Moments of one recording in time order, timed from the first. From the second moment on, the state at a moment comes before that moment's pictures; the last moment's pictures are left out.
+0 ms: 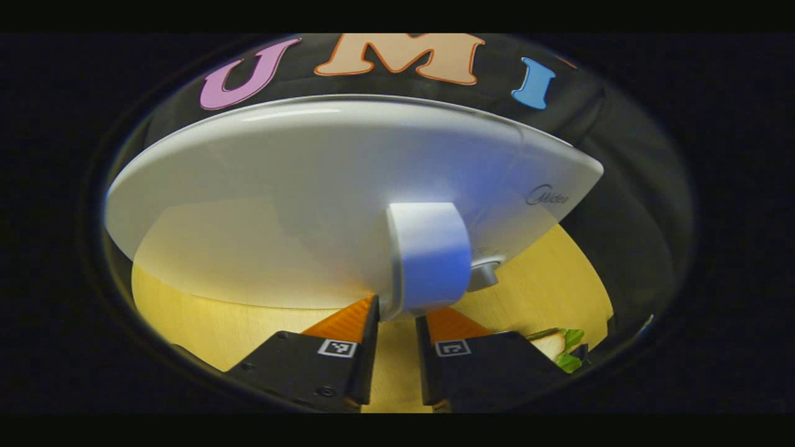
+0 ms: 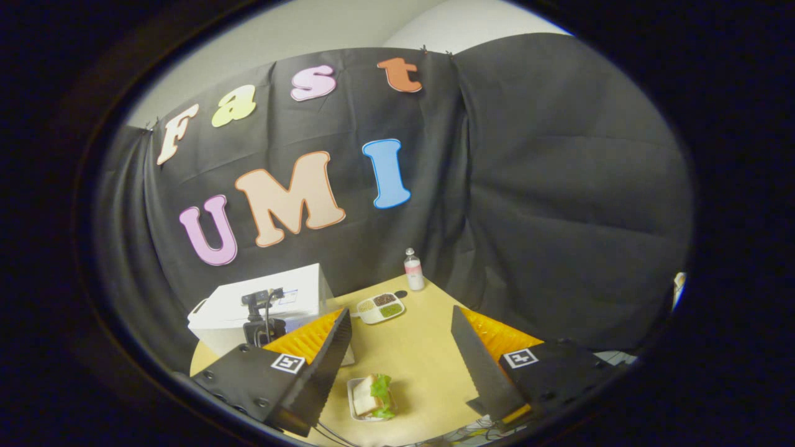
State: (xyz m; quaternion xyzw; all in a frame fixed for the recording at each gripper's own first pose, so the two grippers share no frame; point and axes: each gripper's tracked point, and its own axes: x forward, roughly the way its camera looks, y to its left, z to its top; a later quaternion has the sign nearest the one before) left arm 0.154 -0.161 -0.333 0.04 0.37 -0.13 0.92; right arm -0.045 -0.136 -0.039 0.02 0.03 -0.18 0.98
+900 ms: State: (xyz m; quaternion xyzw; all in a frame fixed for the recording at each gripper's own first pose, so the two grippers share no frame) left arm 0.149 -0.157 -0.331 0.08 0.32 -0.09 0.94; right arm -0.070 -0.126 -0.042 0.02 0.04 -0.16 0.99
